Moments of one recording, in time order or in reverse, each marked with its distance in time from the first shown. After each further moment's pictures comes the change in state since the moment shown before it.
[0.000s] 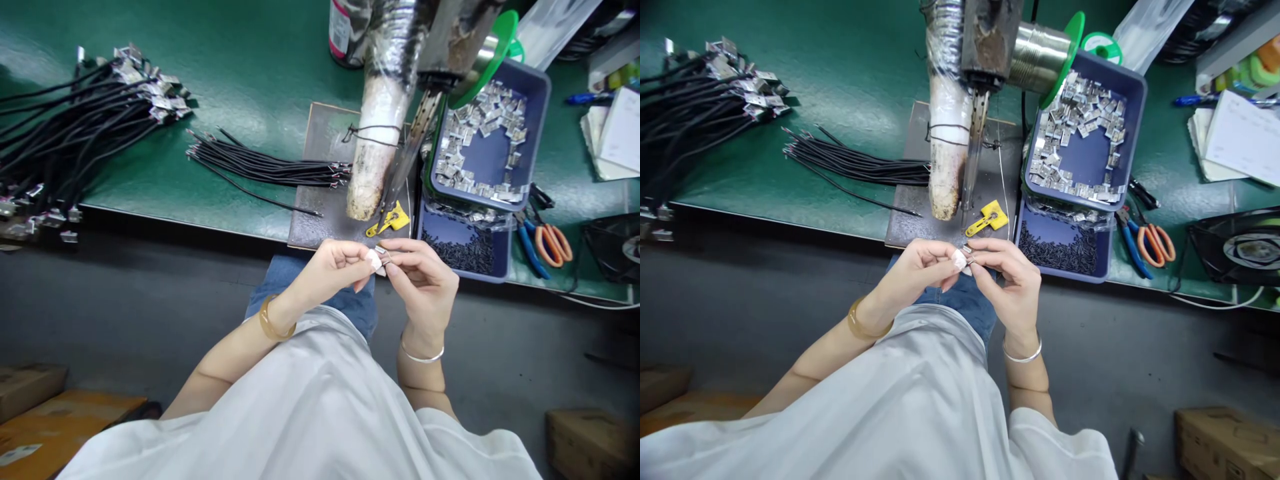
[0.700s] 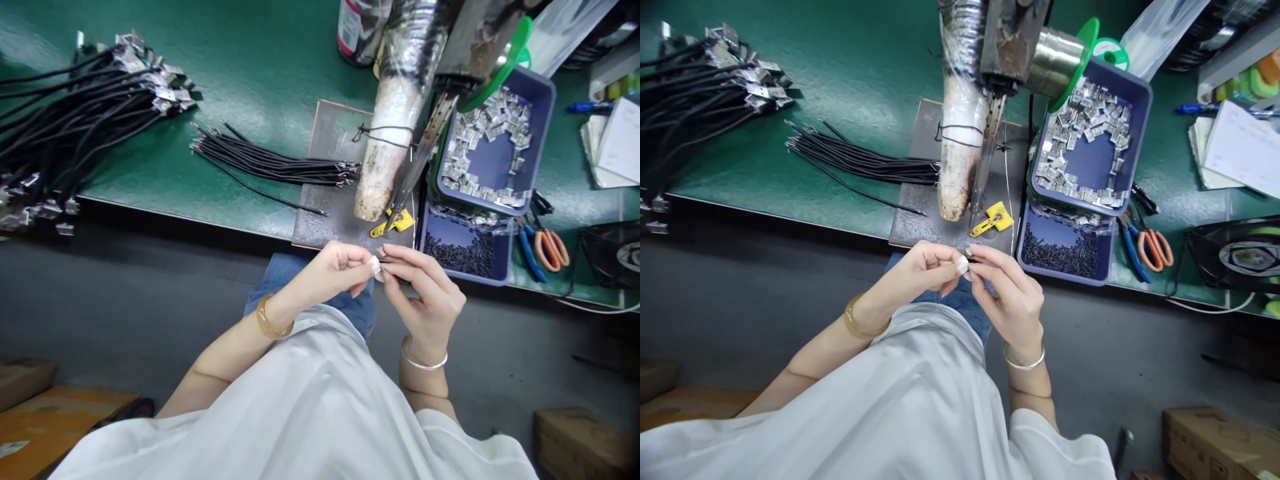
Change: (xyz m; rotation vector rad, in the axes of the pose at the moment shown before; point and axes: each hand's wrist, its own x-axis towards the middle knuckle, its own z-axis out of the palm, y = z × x) left_hand -0.006 0.005 -0.009 0.125 -0.058 -0.046; right_hand -0.005 -0.012 0.000 -0.352 -0.028 -0.261
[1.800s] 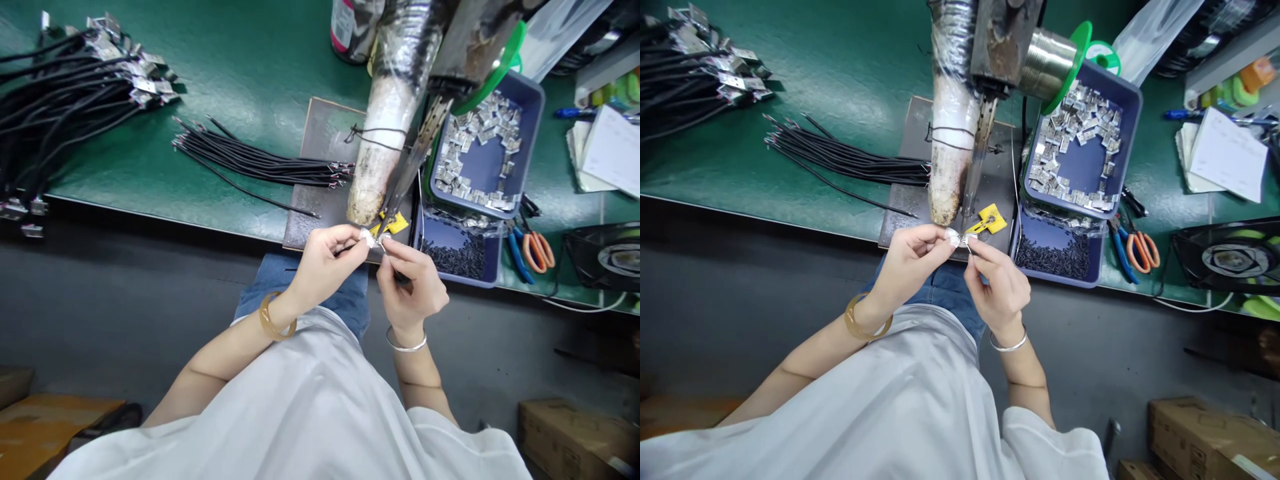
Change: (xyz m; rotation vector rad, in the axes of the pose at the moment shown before) left_hand 0.022 -0.003 0.011 0.080 0.416 0.366; right_hand 0.005 0.016 0.023 -0.242 0.255 -0.214
